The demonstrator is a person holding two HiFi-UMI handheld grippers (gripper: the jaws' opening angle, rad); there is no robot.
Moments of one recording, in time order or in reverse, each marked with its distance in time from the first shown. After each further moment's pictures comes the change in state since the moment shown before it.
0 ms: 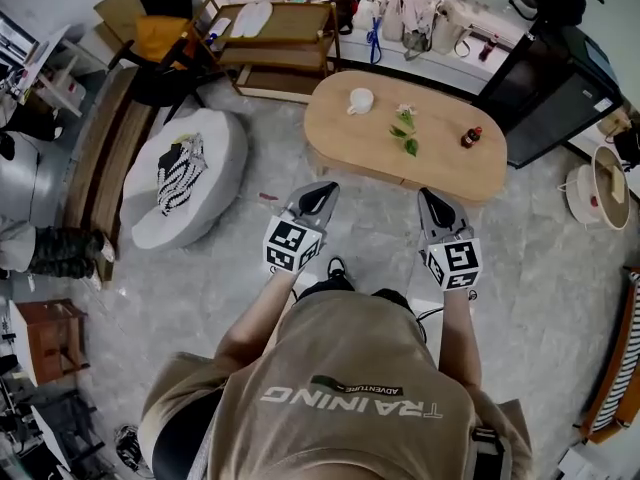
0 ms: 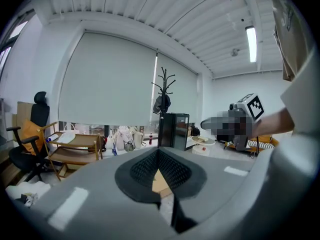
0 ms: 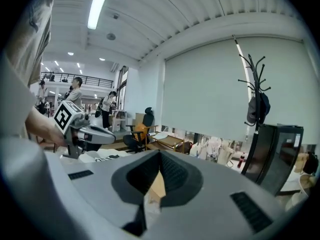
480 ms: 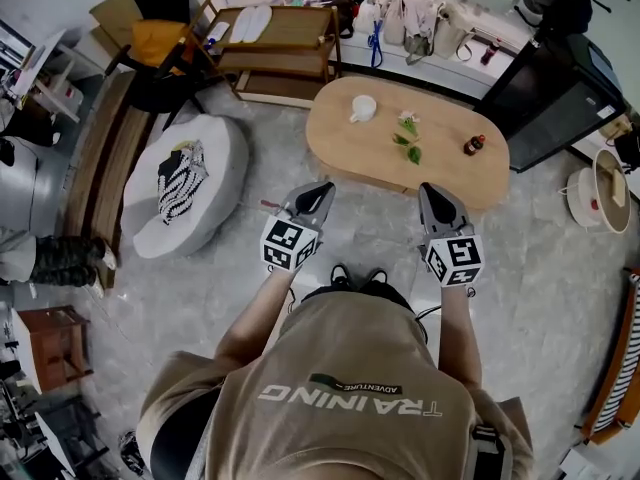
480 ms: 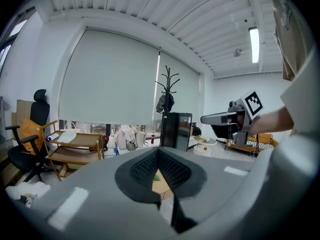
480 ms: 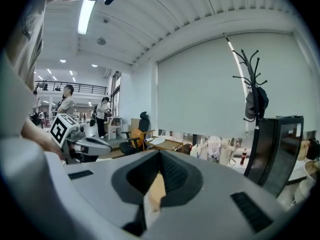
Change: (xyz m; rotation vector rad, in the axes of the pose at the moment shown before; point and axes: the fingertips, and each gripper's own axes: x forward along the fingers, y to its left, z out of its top) left arm 0.018 0.047 0.001 -0.011 0.012 -0.004; right arm 0.044 -0.019 0.020 0.092 -0.045 -0.037
